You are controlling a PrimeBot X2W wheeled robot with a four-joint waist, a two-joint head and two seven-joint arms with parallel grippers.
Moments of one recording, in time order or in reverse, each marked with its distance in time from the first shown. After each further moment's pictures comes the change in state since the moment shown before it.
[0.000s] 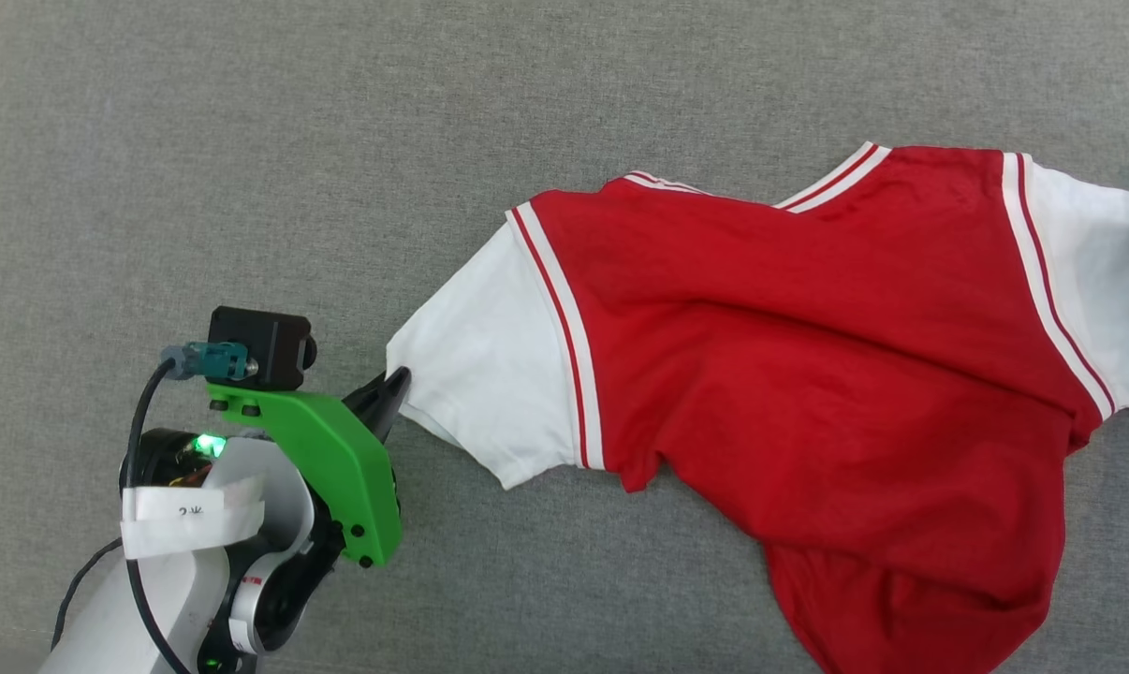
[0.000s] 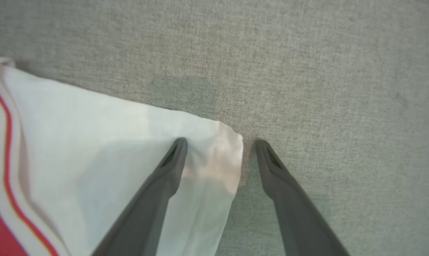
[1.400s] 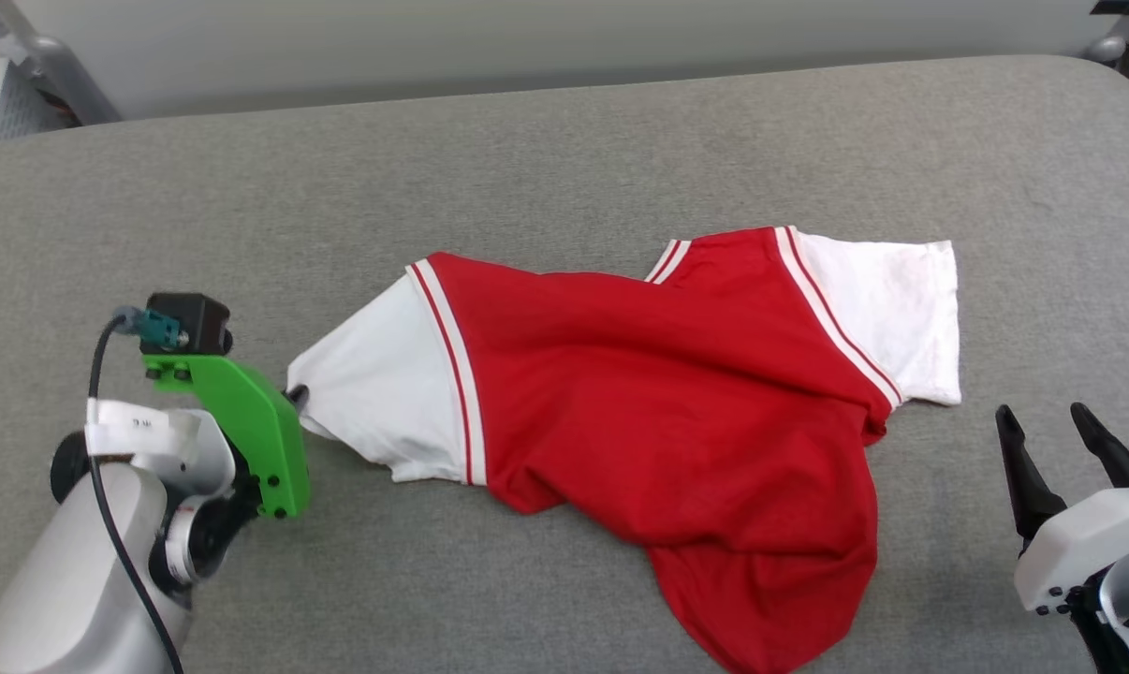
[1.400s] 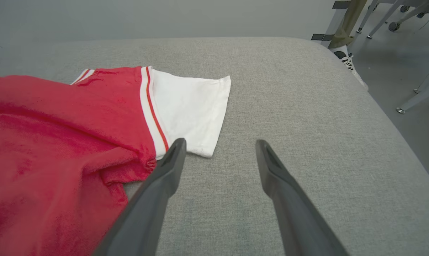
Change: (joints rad) left arm -0.155 0.017 0.043 0.518 -0.030 -0.152 -0.032; right arm 0.733 0.338 -0.198 -0.473 -0.145 0.001 -0.776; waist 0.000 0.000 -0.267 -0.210
